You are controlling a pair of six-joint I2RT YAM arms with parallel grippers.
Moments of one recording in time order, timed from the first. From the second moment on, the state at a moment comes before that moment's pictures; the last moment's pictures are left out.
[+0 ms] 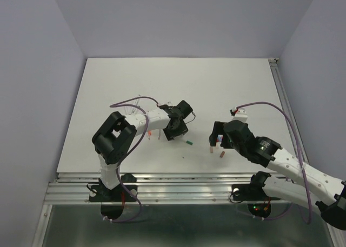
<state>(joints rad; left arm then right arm) -0.83 1.84 1.21 -0.64 -0.21 -1.23 0.83 0.84 0.68 -0.60 0.43 0.71</state>
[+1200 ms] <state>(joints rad) -0.94 1.52 1.07 -0.45 -0.26 -1.28 0.83 1.04 0.59 -0.26 -0.12 0.58</state>
